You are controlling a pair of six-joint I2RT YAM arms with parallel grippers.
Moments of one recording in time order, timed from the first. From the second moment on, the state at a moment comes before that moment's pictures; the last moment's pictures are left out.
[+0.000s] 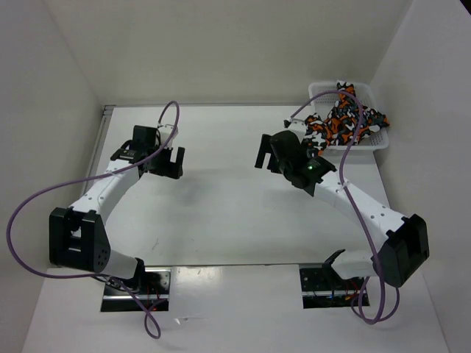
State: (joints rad) left arm -0.14 1.43 1.08 -0.53 0.14 0.07; right arm 0.63 1.31 1.12 -0.48 0.42 0.62
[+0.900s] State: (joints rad) left arm -0.14 1.41 1.08 -0.52 0.18 0.07; right arm -0.11 1.64 1.46 -0.50 0.33 0.64
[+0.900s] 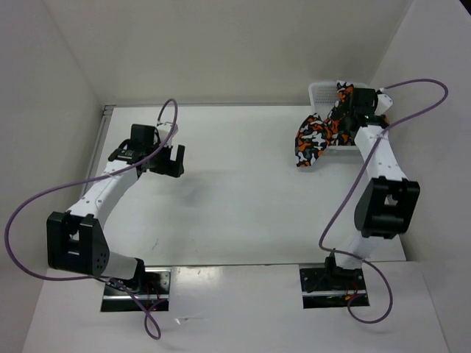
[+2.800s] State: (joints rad) left arm 0.06 1.15 1.42 -0.66 0.22 0.07; right arm 0.60 2.12 2.98 -1.17 0.45 0.65
